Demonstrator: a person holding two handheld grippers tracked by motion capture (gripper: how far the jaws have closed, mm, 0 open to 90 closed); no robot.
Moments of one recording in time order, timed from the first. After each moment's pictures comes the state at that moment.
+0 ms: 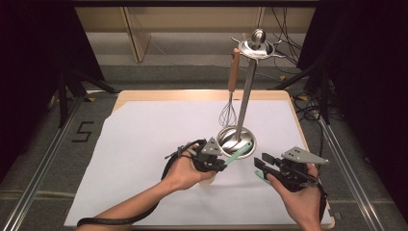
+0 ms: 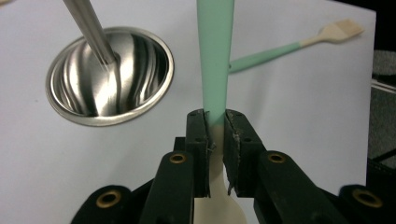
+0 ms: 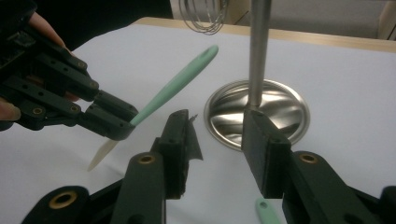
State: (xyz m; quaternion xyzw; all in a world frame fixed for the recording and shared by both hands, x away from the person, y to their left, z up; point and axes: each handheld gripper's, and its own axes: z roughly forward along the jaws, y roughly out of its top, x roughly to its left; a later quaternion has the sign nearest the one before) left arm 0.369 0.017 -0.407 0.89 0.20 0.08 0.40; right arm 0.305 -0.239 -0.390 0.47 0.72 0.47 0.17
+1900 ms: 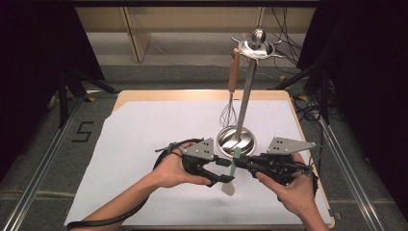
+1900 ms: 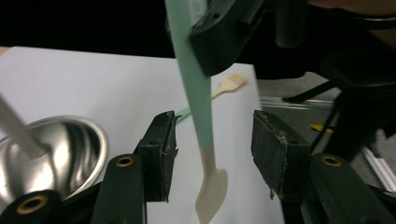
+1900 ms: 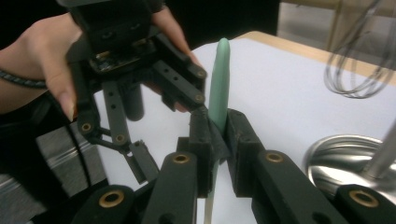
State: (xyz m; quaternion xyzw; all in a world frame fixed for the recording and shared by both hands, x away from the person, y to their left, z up) left arm 0.356 0.031 -0.384 0.85 0.04 -0.03 0.52; right arm 0.317 -0.209 -0.353 0.27 0.79 0.54 0.08
